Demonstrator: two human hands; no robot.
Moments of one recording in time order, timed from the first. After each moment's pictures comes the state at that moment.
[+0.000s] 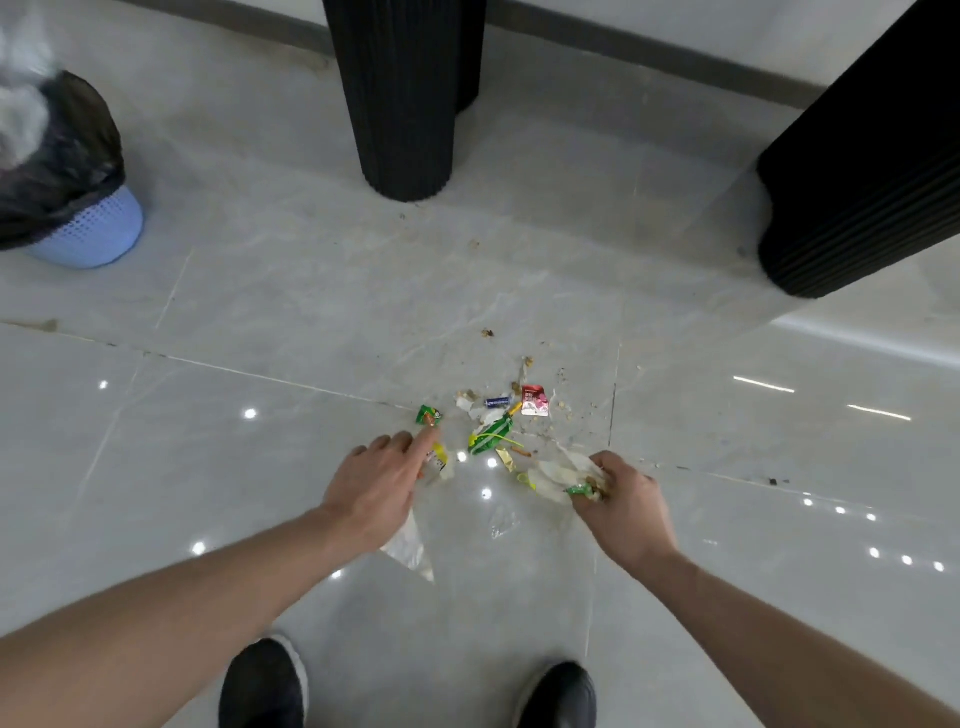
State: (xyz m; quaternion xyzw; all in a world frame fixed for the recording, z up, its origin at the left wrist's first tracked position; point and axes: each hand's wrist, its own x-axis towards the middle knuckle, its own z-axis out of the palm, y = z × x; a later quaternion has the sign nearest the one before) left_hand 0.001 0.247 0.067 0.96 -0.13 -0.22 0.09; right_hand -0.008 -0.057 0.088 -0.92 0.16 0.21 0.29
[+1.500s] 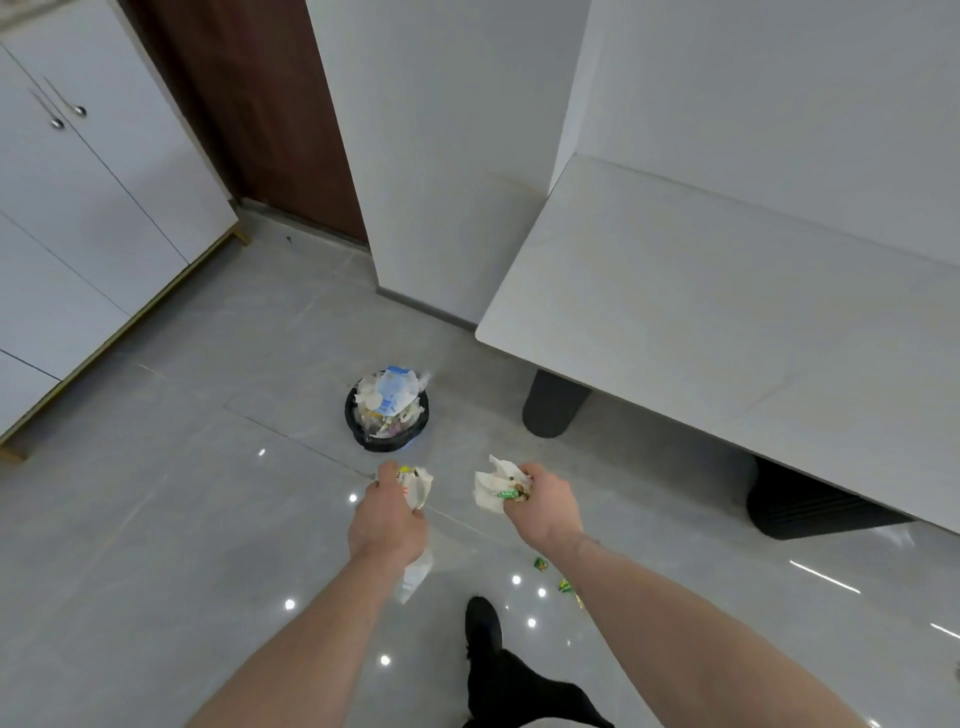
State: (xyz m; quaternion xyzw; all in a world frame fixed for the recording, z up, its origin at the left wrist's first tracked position) left_hand 0.015 0.507 0.740 0.88 0.35 -0.15 0.29; right_hand 0.092 0.311 0.735 -0.90 -0.01 0.28 0.32
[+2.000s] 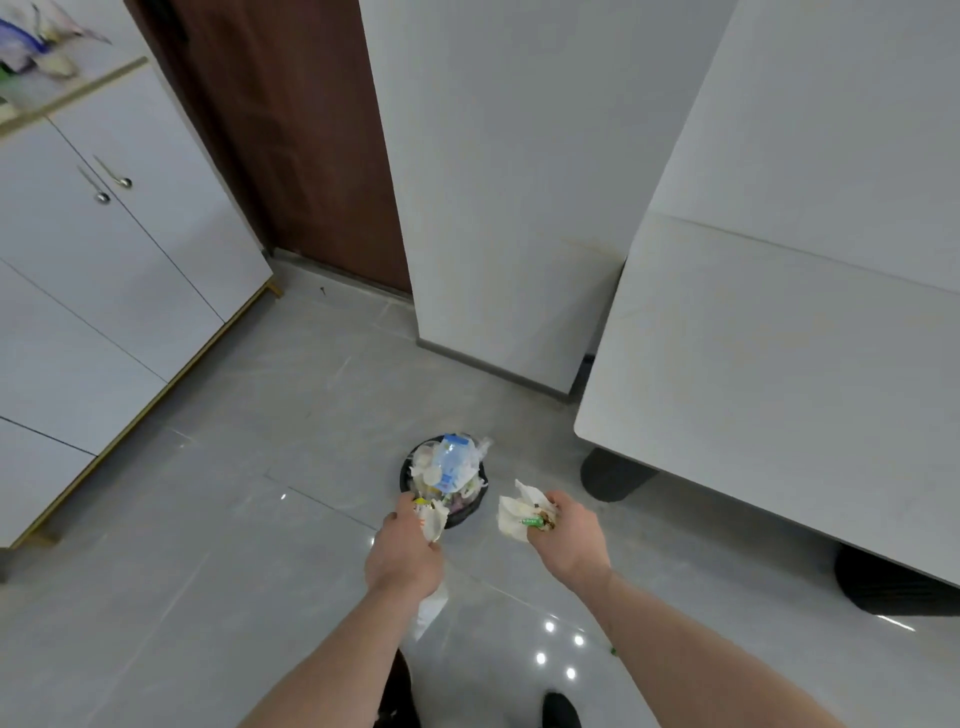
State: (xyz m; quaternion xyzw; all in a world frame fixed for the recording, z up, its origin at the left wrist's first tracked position) left_hand 0.123 0.715 0.724 0.88 0.33 -0.16 0.29; right_hand 0.196 0.510 0.734 -0.91 0.02 0.25 0.33
